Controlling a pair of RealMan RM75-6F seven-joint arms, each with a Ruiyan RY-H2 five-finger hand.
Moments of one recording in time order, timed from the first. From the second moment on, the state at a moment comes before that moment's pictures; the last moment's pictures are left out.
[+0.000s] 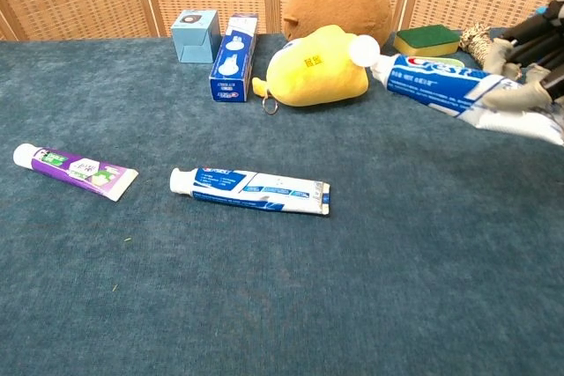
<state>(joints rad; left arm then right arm) -0.43 -0.74 0.05 -2.35 1.34 1.40 -0.07 0.55 -1.13 0.16 -2.08 -0.88 1.09 -0.04</state>
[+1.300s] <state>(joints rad) 0.03 -0.75 0.18 -2.31 1.52 1.59 -0.07 0.49 -1.36 0.12 -1.63 -1.17 0.98 0.18</state>
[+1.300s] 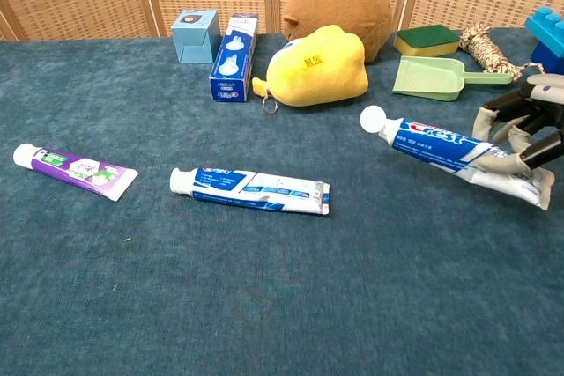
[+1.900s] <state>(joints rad) 0.03 -0.78 0.12 -2.30 1.47 1.55 -0.05 0.45 -1.32 0.13 -1.66 -1.18 1.06 0.11</state>
